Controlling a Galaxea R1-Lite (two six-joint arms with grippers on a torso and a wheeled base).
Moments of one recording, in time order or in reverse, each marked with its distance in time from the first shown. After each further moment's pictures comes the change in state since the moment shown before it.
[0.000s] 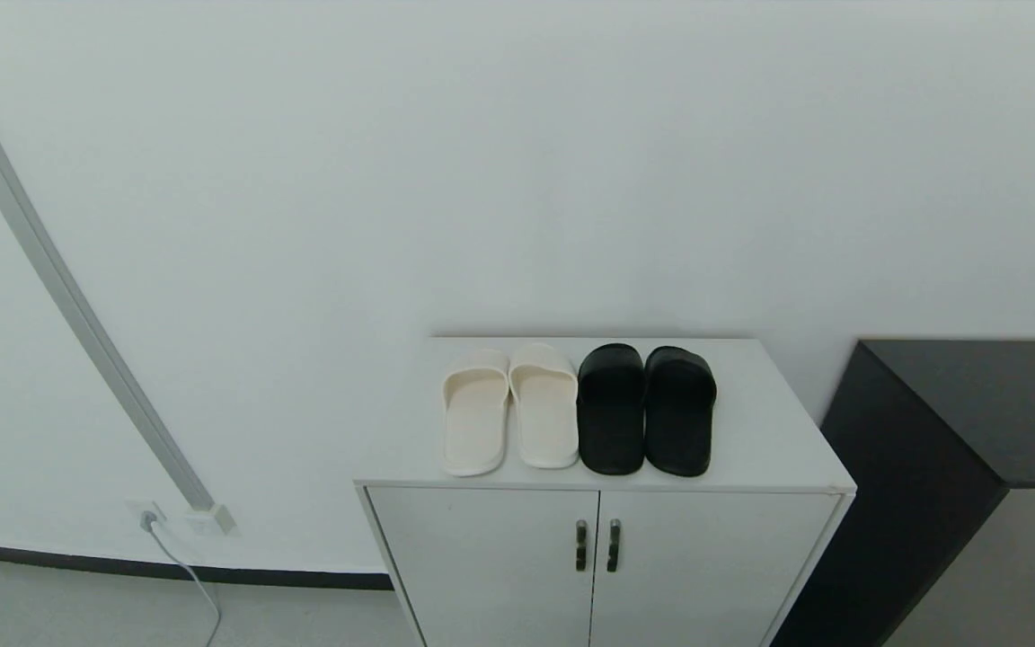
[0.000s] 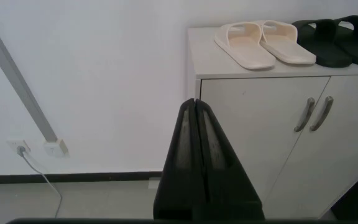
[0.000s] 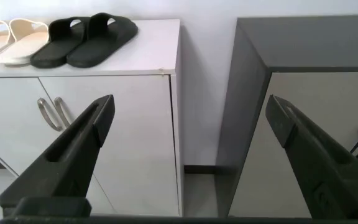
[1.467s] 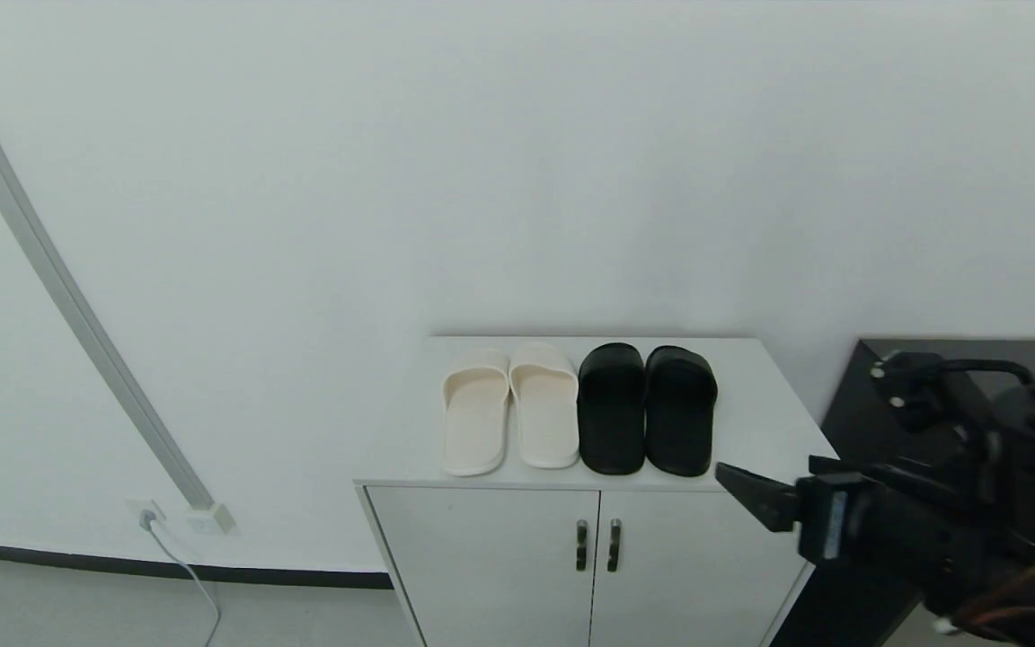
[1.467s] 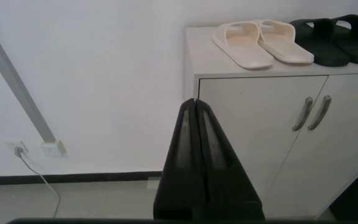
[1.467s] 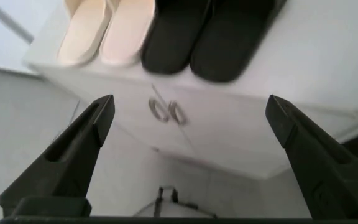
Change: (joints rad) left arm -0.001 0.000 0.000 0.001 -0.006 0.000; right arm 0.783 1.437 -0.562 -0.512 -0.411 0.397
